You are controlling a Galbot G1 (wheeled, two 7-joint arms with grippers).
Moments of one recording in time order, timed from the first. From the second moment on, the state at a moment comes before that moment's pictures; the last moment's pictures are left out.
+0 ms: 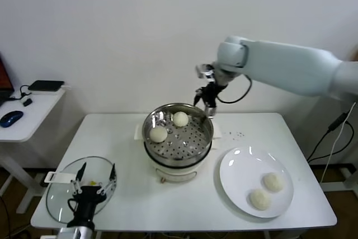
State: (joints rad) left arm 1.73 -1.56 -0.69 -2.15 0.04 -0.05 0.07; right arm 0.86 0.99 -1.53 1.29 0.65 -0.21 -1.13
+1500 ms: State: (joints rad) left arm 1.74 -1.58 -0.67 -2.16 0.06 -0.05 0.06; right arm 0.41 0.52 -1.47 1.50 0.31 -0.27 -1.11
